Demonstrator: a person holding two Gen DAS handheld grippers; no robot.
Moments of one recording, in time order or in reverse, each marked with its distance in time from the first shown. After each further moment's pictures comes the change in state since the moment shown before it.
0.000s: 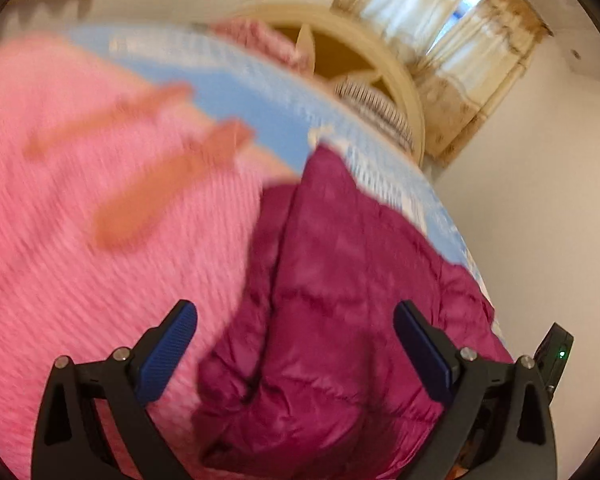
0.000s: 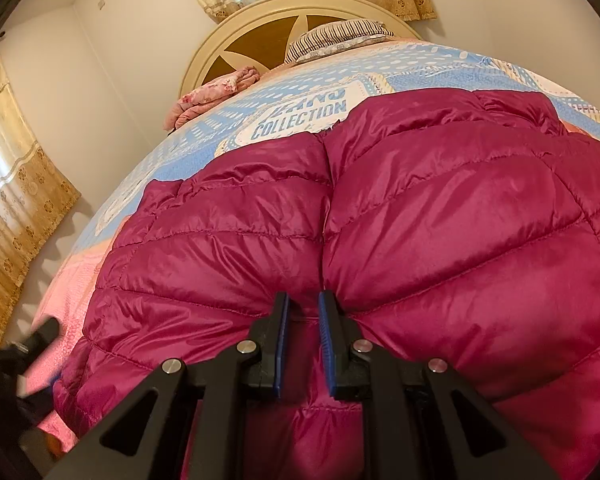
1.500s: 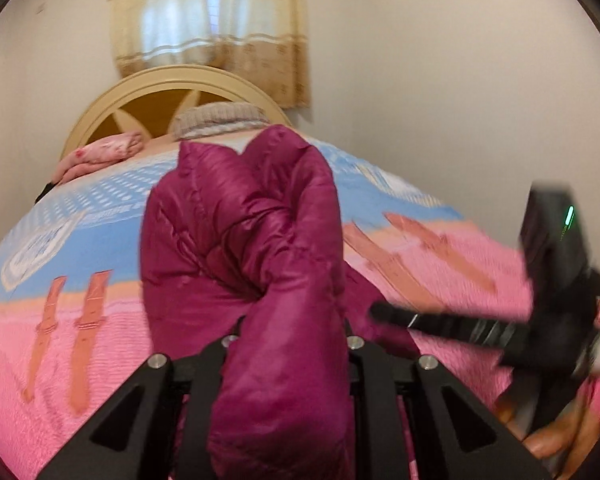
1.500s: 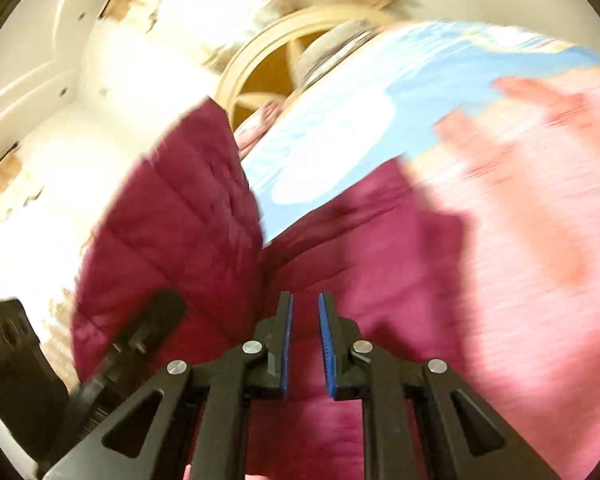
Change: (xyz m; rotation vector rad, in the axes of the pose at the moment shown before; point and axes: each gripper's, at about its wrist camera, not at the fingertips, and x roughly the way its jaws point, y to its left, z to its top) left arm -0.033 -0.196 -0.047 0.887 -0.020 -0.065; right arm -0.125 -0.037 -0.015 0.308 -0.066 0.249
